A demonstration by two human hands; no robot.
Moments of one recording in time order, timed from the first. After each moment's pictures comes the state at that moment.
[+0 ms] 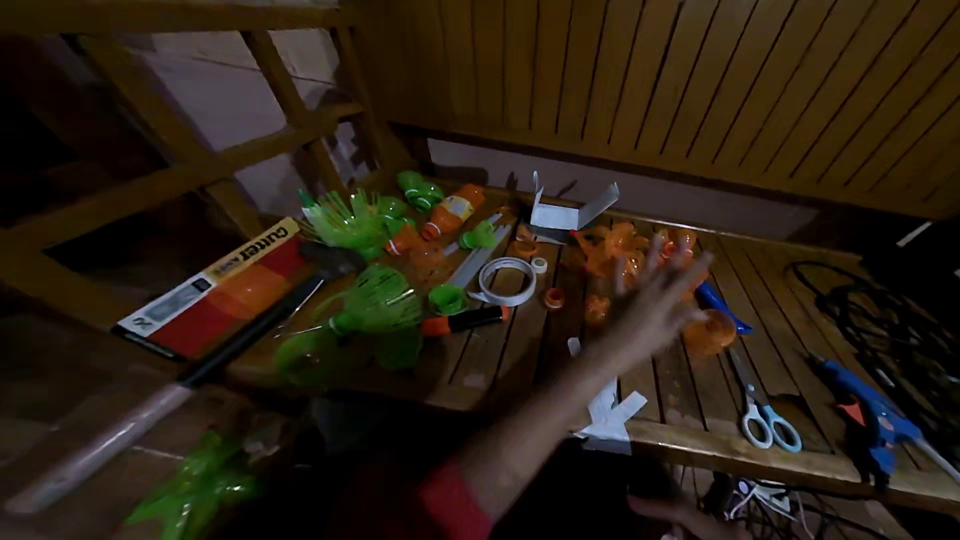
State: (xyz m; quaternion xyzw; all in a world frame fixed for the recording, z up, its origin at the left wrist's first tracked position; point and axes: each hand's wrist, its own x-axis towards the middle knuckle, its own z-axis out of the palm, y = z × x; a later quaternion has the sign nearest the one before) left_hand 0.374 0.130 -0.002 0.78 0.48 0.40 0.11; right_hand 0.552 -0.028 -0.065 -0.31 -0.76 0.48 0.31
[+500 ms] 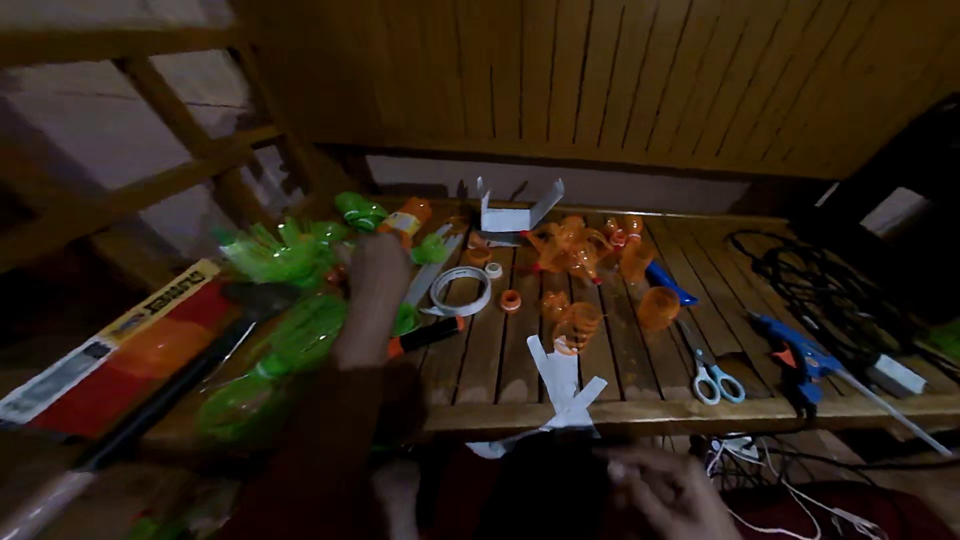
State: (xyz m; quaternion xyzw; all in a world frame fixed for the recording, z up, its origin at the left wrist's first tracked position) left_hand 0.157 0.144 0.007 0.54 0.81 0.24 -0.02; right_hand 0.537 -0.025 -0.058 -0.38 -0.74 0.37 0.42
